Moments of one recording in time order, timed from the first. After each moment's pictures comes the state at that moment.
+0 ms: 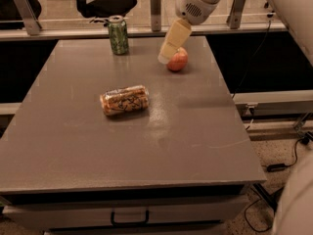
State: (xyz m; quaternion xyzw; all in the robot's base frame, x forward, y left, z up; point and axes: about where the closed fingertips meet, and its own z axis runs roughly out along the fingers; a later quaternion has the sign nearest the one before) arm 0.661 -0.052 0.964 -0.58 0.76 0.04 0.27
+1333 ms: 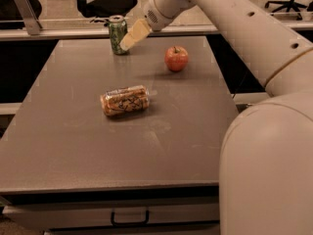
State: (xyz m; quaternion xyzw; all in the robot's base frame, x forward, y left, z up) arm 0.776 0.038 0.930 -0.45 0.81 0.11 0.38
